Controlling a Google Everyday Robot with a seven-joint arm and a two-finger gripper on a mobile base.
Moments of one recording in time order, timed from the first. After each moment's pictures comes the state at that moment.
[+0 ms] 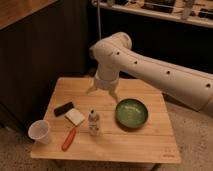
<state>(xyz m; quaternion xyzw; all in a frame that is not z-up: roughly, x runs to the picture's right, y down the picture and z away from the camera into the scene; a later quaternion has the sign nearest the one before) -0.002 0.010 0.646 -0.20 -0.25 -0.53 0.78</state>
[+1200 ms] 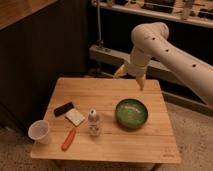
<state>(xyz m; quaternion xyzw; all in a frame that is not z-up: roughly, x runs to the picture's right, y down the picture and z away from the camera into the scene) 0.135 -0.037 0.679 -0.20 -0.22 -0.46 0.83</state>
